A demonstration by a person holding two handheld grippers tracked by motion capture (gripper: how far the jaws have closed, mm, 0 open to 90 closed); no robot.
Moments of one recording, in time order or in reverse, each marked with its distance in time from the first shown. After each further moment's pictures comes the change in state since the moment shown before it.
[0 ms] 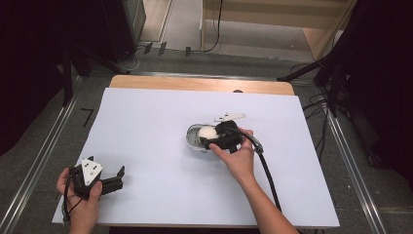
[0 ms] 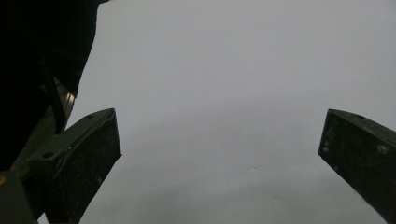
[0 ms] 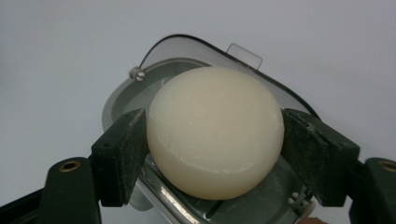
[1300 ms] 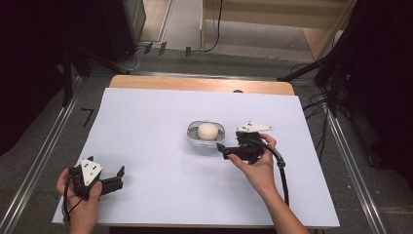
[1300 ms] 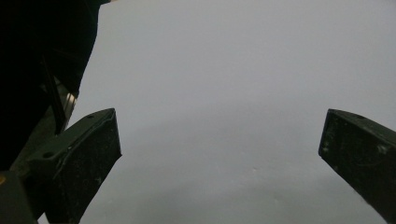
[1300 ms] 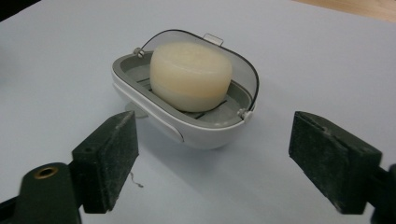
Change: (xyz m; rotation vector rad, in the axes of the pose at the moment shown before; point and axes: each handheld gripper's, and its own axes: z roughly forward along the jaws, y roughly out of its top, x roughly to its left) left arm 0.000 0.000 -0.001 -0.005 0.002 -0.008; right arm -0.016 -0.033 -0.056 -0.087 -0.046 -0.001
